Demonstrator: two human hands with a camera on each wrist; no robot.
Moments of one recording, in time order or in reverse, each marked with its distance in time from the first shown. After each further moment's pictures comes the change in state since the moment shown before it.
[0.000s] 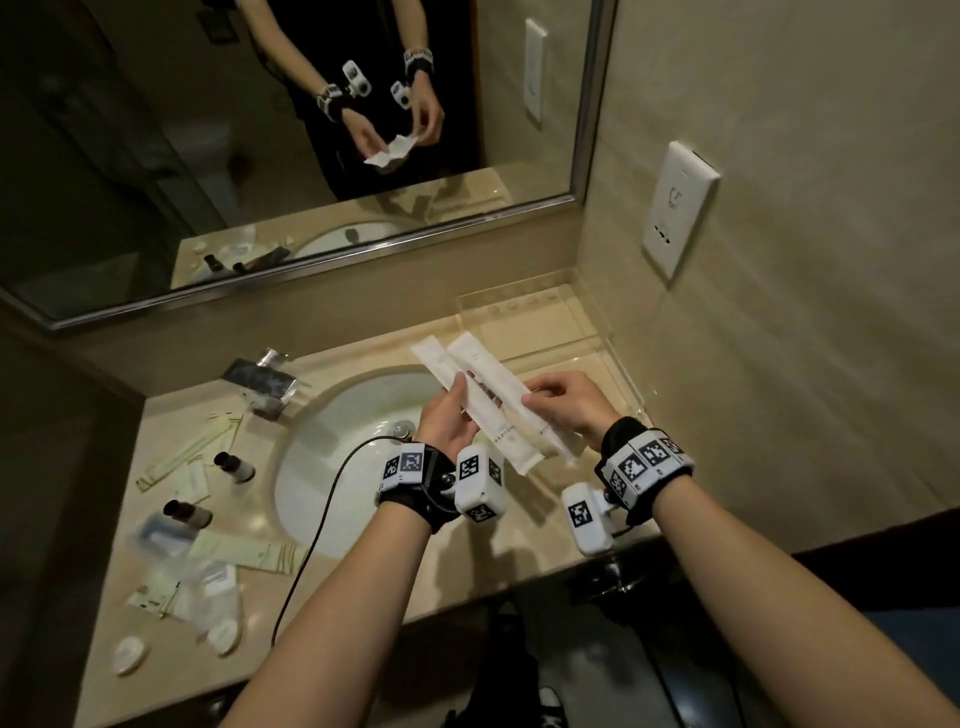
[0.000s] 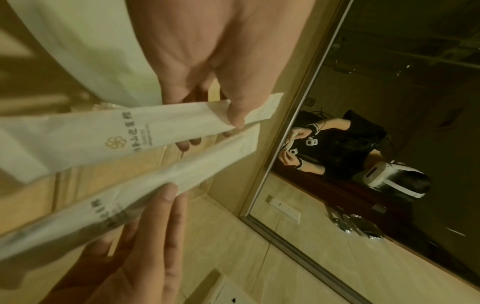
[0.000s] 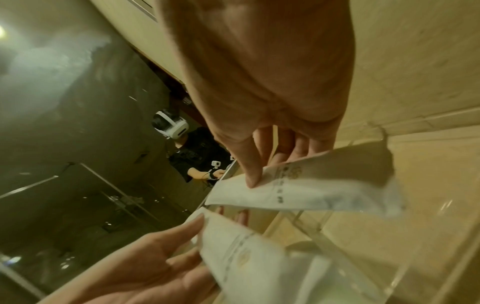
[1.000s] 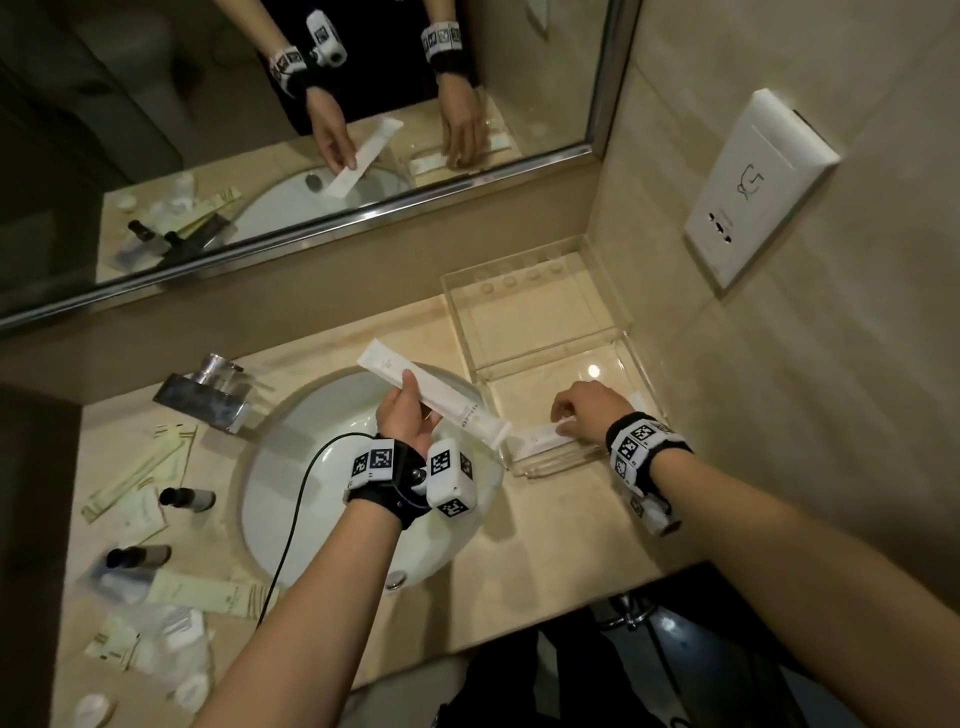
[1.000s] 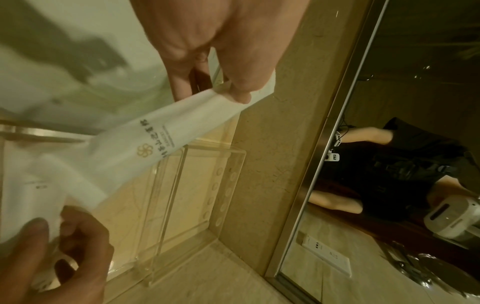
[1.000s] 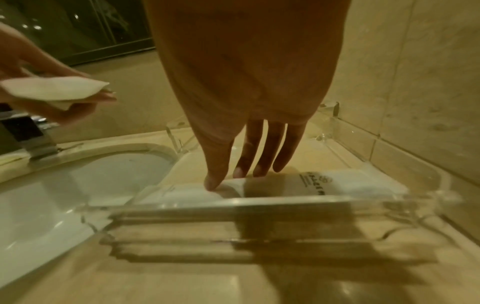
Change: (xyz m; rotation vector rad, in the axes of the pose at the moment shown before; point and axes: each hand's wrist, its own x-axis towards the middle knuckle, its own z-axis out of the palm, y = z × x) left_hand 0.127 0.019 -0.011 -0.085 0.346 0.011; right_hand 0.144 0.078 -0.031 -0.959 -0.266 -0.040
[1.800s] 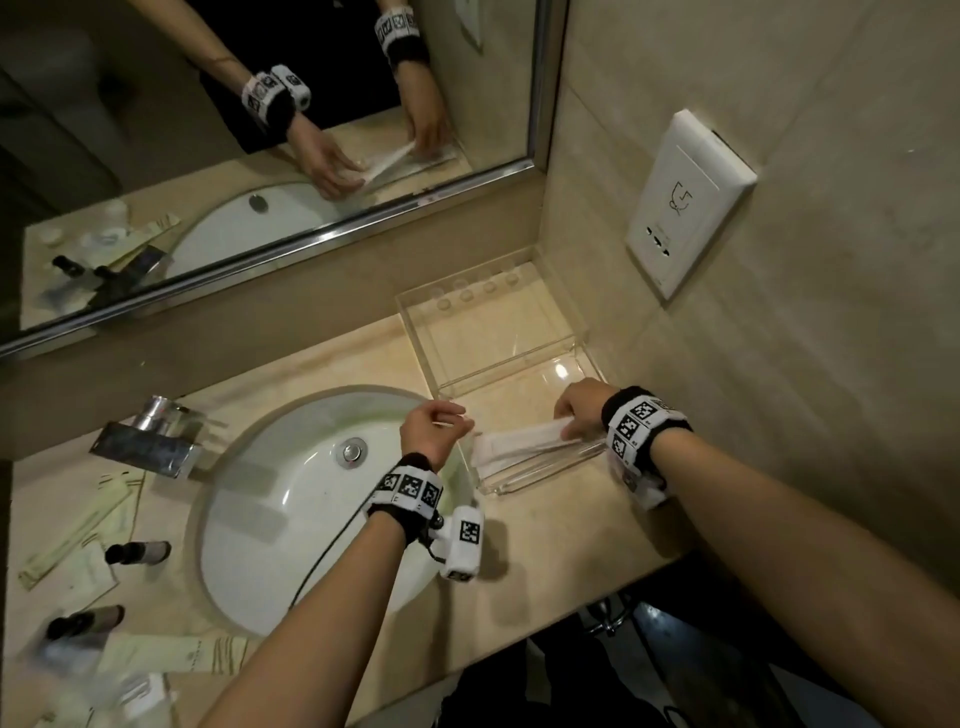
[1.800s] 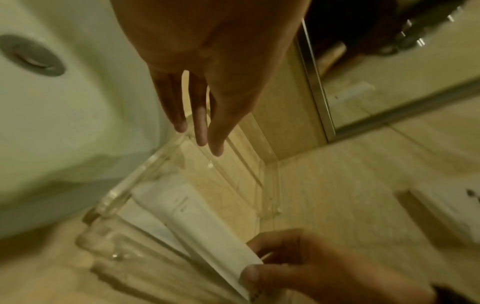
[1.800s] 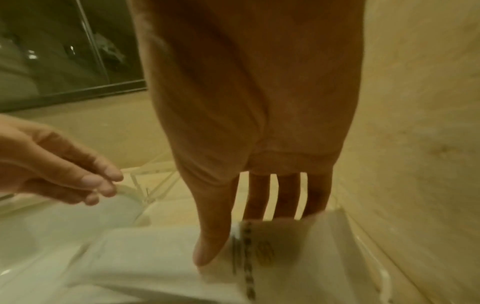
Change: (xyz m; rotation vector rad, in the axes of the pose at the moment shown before) left_hand 0.009 -0.047 0.036 0.869 -0.259 0.332; right_hand -0.008 0.029 -0.045 -0.041 -0.216 0.109
